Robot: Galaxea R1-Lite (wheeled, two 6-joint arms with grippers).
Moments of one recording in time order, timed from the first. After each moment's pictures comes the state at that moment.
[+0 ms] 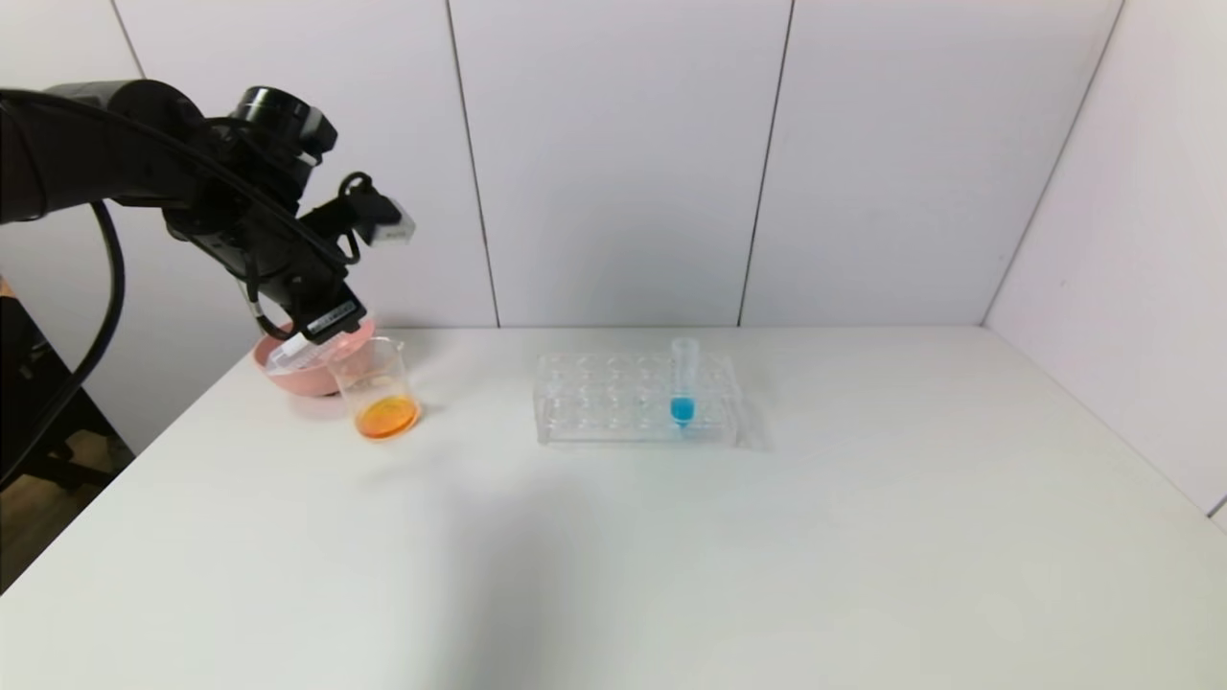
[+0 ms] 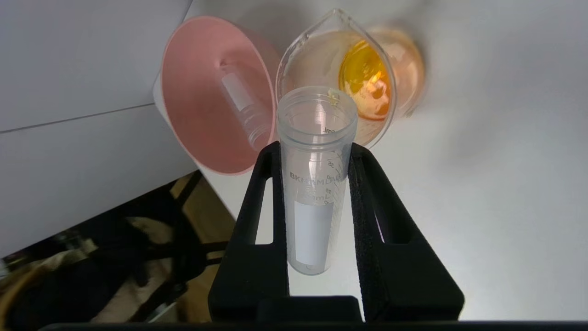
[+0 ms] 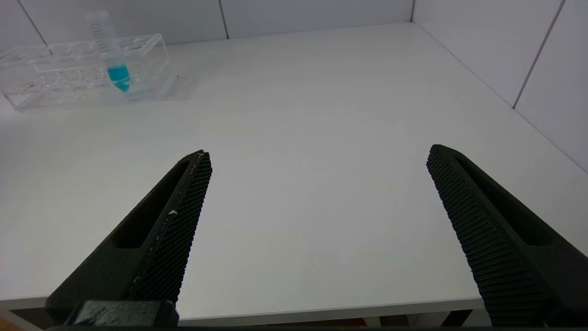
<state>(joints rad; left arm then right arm) -0.12 2.01 -1.99 0.80 0.15 0.72 0.00 0.00 0.00 0.00 -0.04 0.09</state>
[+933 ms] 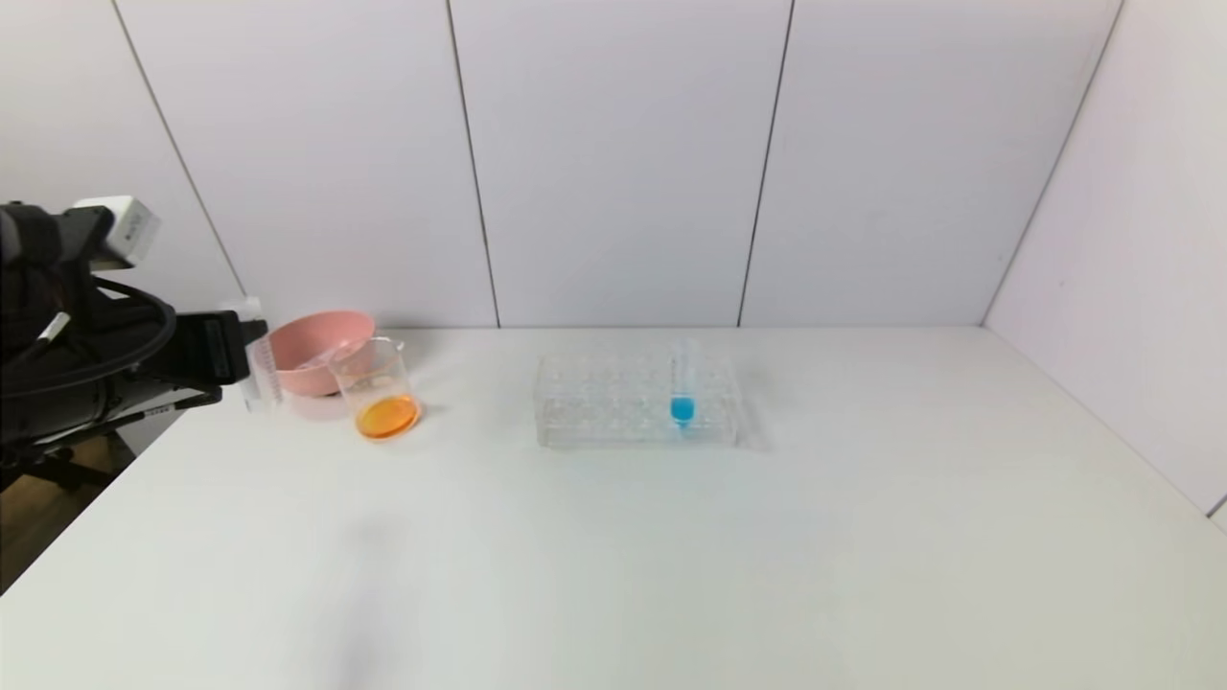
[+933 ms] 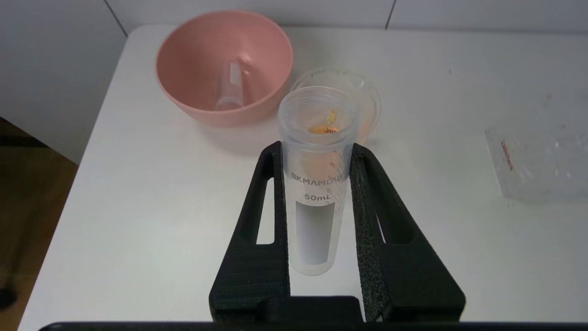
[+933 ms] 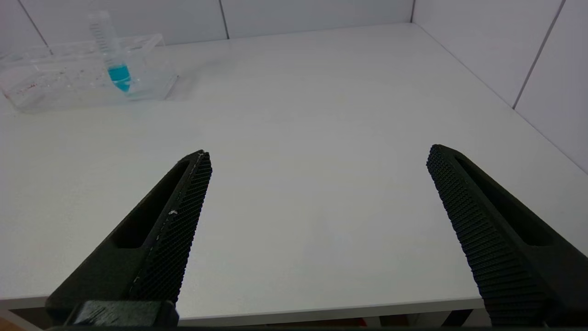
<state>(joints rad) 0.04 1.44 -0.79 -0.40 -0.02 -0.06 0.00 0.00 0.00 0.00 -0.04 0.09</state>
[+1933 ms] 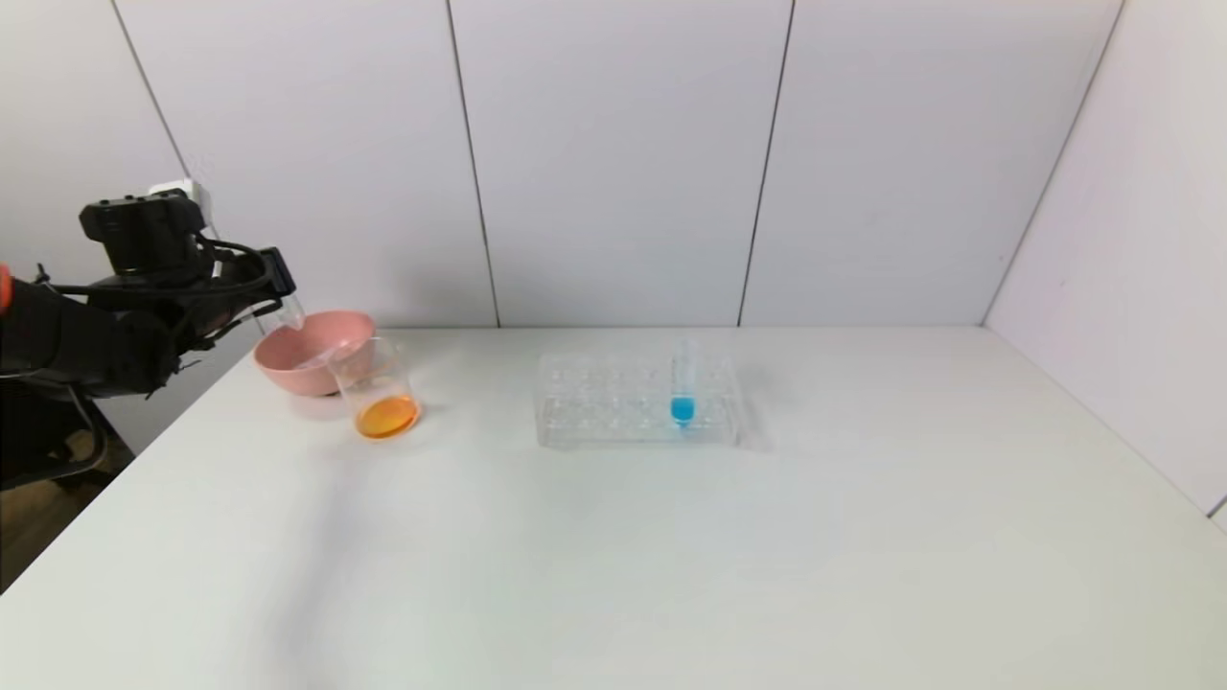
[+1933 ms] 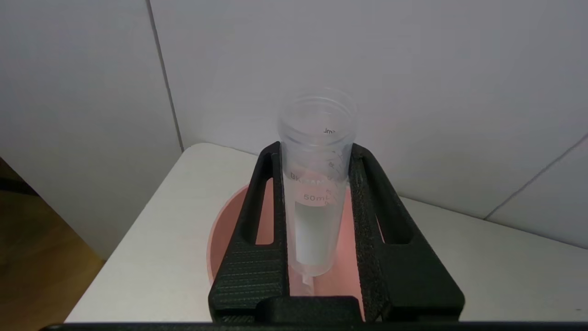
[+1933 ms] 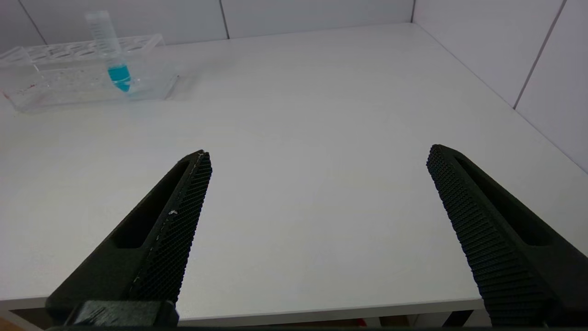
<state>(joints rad) 0.17 2.05 -1.28 -0.70 0.06 -0.16 0.00 0.00 0.00 0.00 -0.04 0.09</state>
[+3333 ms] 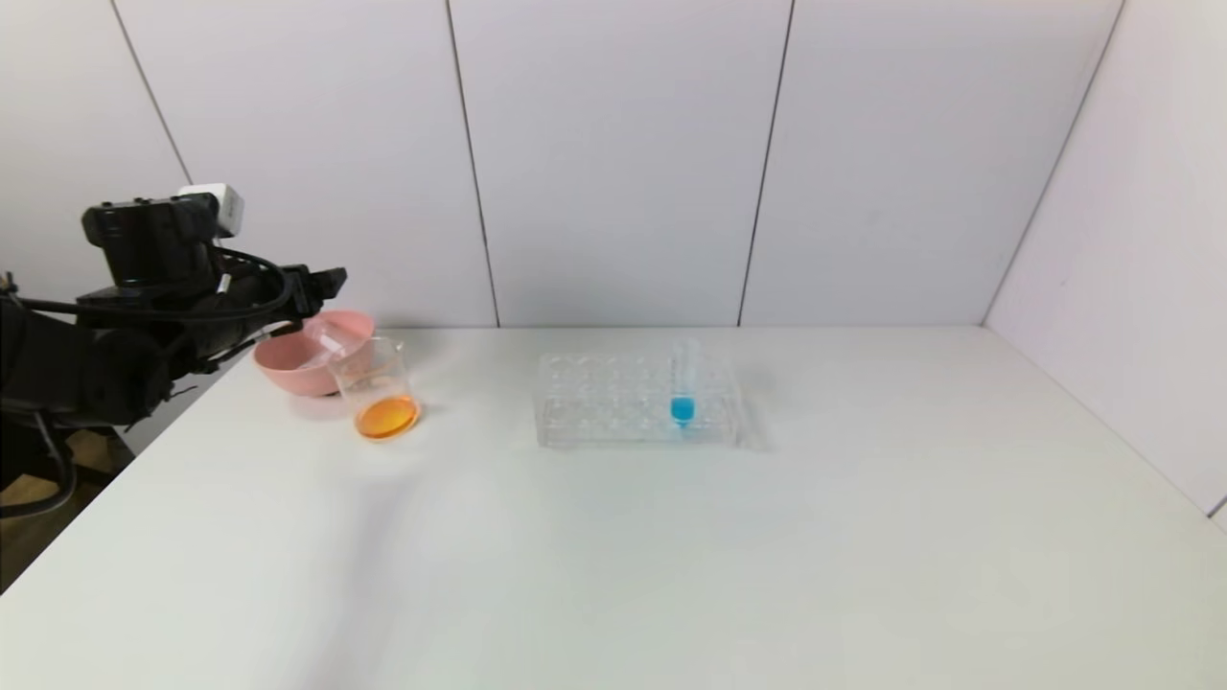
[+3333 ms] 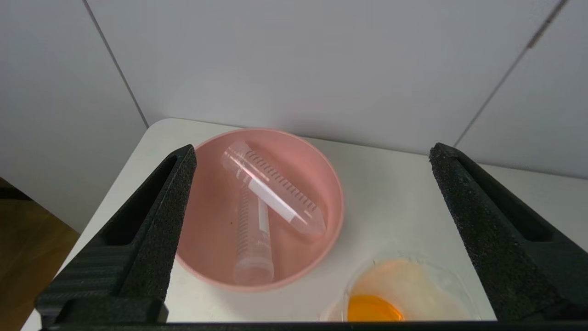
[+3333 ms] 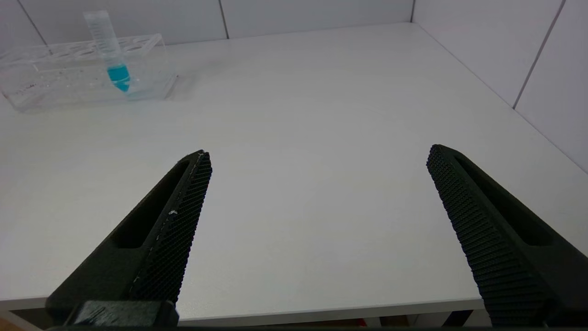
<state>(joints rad) 0.07 1.88 -1.07 -0.70 0.05 -0.08 0.00 0.00 0.00 0.00 -0.04 0.09</state>
